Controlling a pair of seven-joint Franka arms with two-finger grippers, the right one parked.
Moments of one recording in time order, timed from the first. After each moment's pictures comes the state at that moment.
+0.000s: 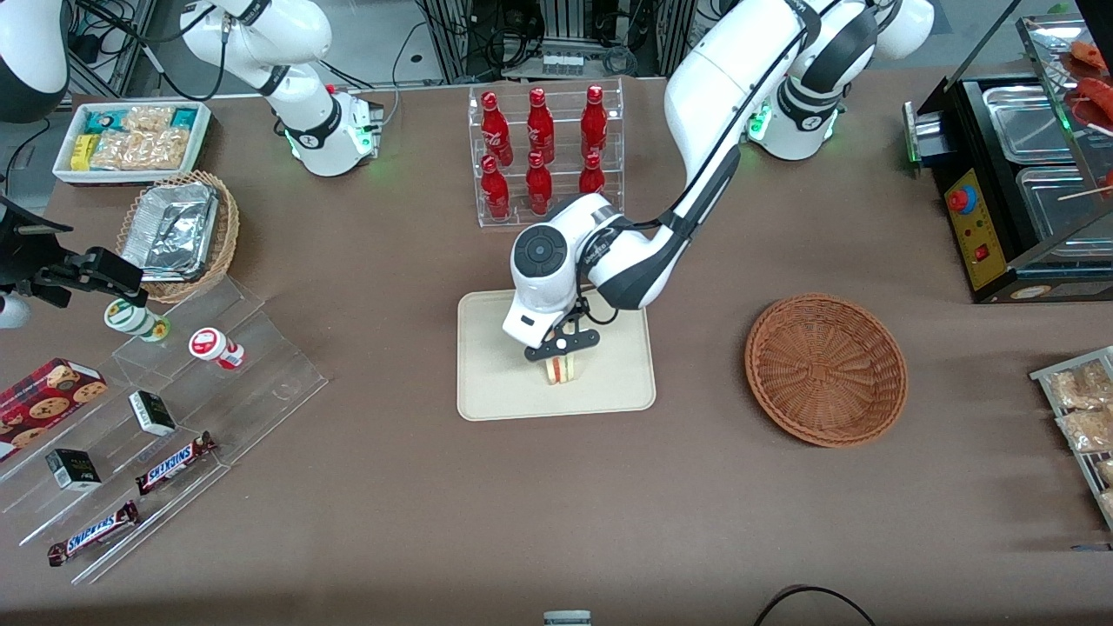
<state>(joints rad) -0.69 0.81 -0.18 -1.34 0.08 2.09 -1.12</state>
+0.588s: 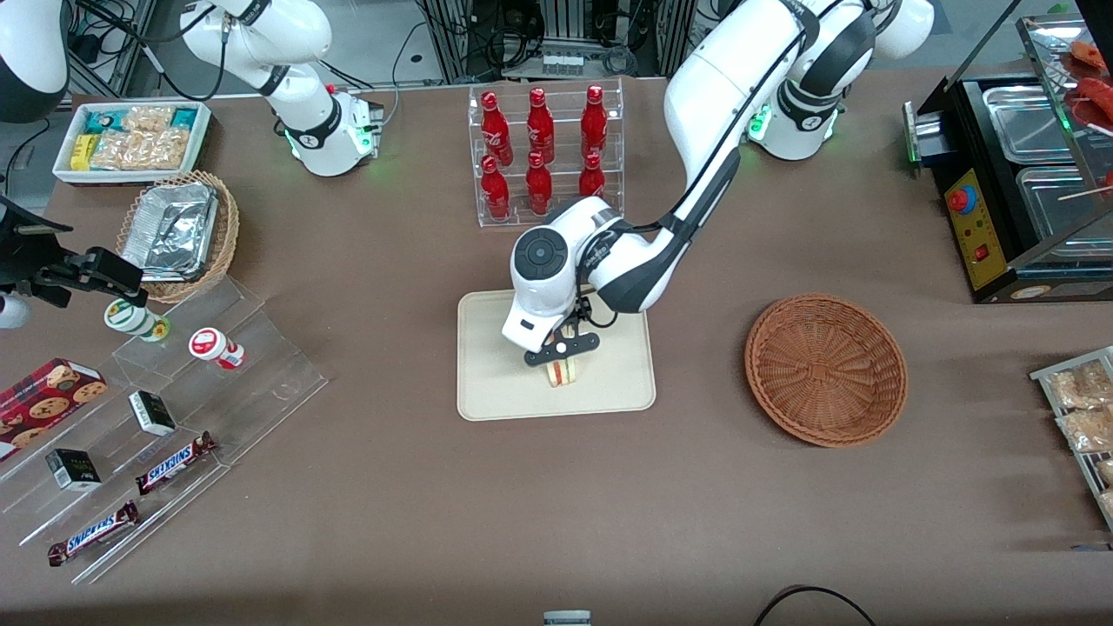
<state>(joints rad) -0.69 0.81 -0.18 -1.30 0.08 2.07 -1.13</state>
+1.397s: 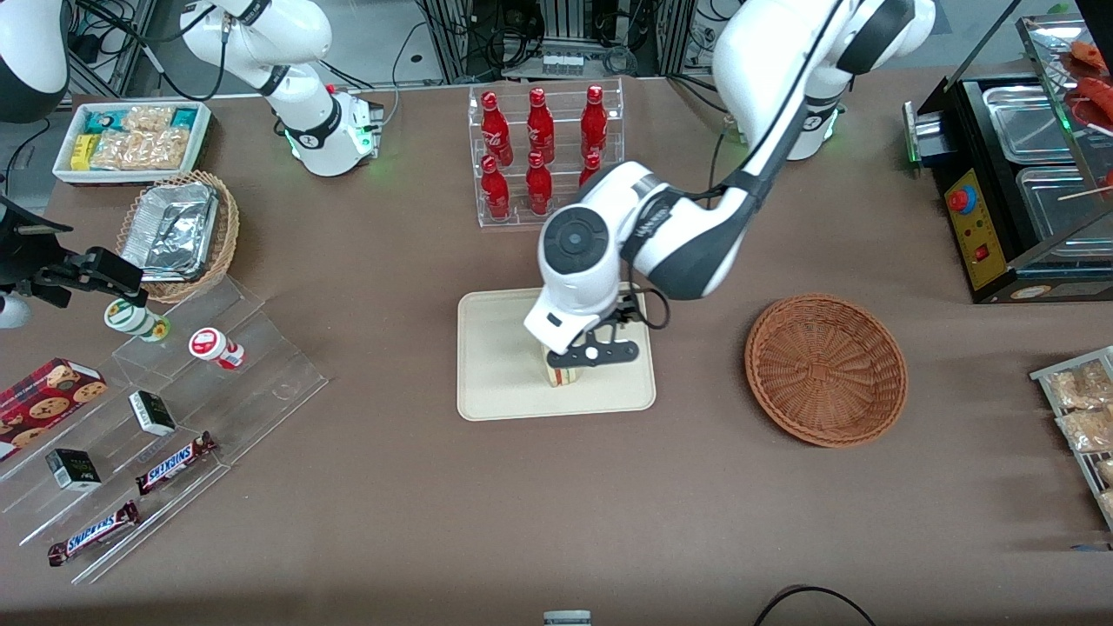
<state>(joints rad) -0.57 0.68 -0.16 -1.16 0.09 1.68 -0.74</state>
